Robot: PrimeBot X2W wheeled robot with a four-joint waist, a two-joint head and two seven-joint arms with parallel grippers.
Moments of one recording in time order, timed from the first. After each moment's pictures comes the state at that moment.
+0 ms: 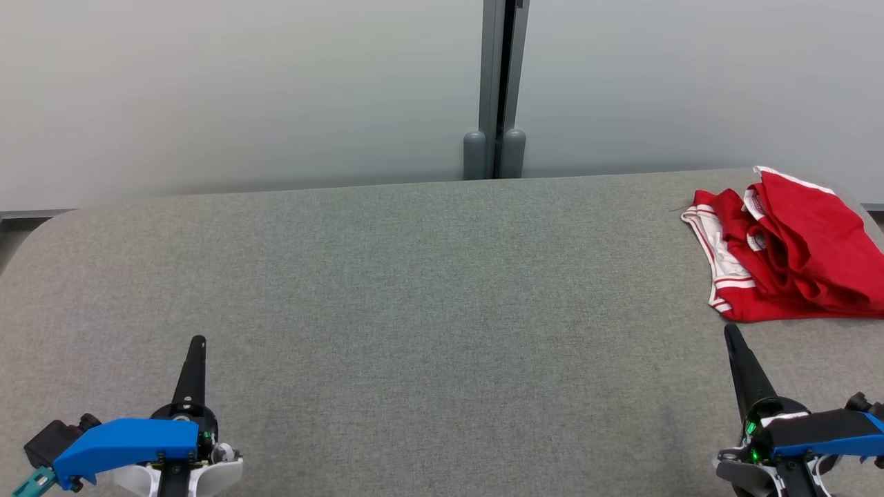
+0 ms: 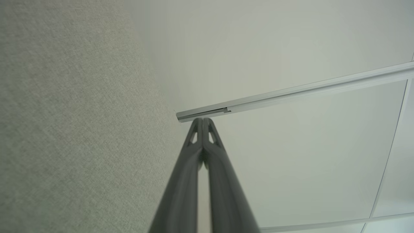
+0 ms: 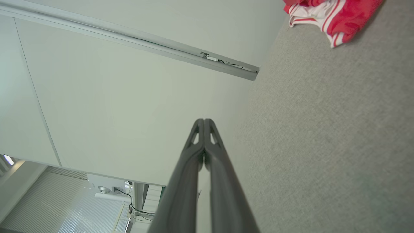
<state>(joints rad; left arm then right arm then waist) -0.07 0.08 0.05 0.23 -1.38 -0.08 0.06 -0.07 -0.05 -0.10 0.21 1.34 0.13 0.08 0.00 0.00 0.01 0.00</state>
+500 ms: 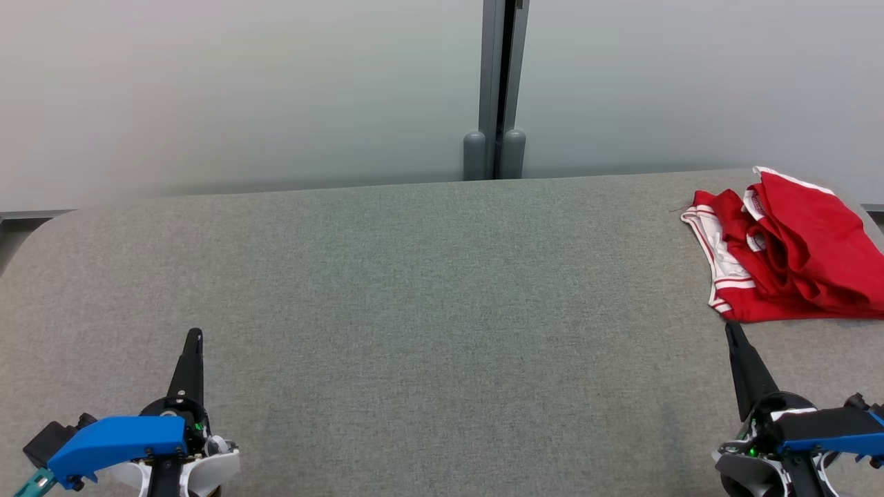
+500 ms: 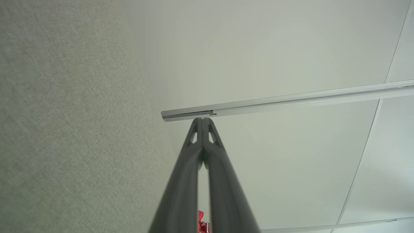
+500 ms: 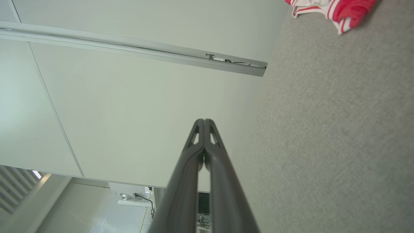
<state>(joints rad) -0.09 0.07 0.08 0.24 -1.48 -0.10 0.08 -0.09 -0.05 -0.11 0.23 1.46 0.13 0.10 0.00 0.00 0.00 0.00</state>
